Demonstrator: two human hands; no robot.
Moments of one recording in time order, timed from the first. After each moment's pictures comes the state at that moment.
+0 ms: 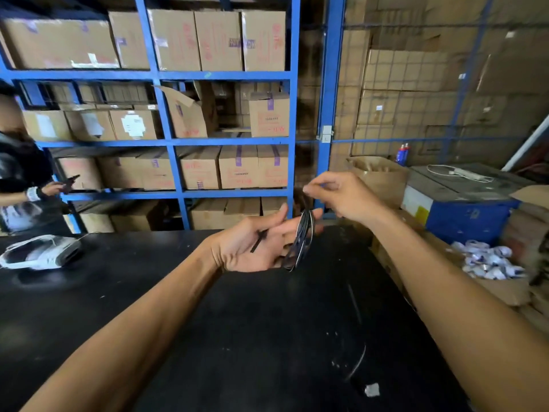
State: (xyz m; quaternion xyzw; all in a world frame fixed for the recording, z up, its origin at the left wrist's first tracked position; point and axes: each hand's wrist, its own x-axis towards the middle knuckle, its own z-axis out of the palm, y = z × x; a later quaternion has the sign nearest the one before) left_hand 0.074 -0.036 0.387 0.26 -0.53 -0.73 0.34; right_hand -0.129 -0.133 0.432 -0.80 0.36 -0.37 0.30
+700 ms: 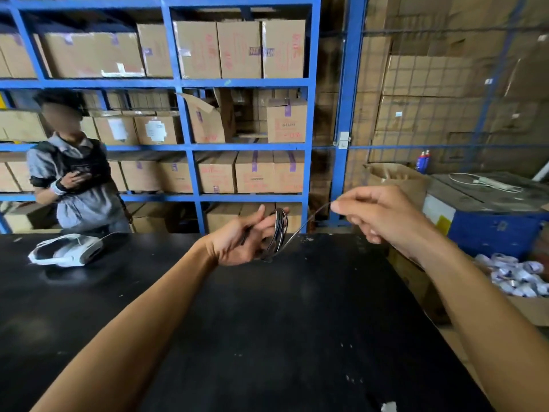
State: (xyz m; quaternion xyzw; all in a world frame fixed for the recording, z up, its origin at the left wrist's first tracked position) left_hand 0.132 -0.057 0.370 0.39 -0.42 -0.68 0.45; right_hand -0.156 -0.084 0.442 -0.77 0.33 -0.36 0.42
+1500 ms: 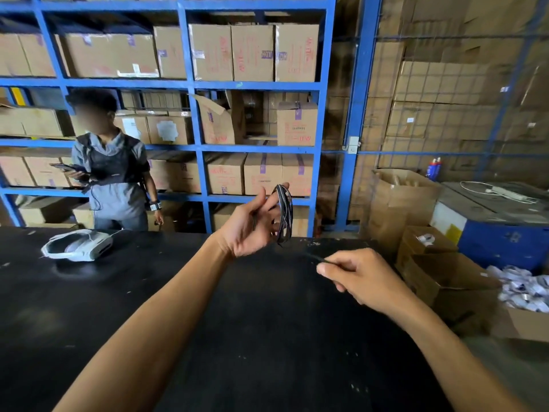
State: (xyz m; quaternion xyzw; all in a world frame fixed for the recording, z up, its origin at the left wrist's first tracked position) left_hand 0.130 -0.062 0.387 0.27 -0.43 -0.68 0.53; right_hand -0.135 -0.065 0.364 -0.84 0.35 -0.26 0.31
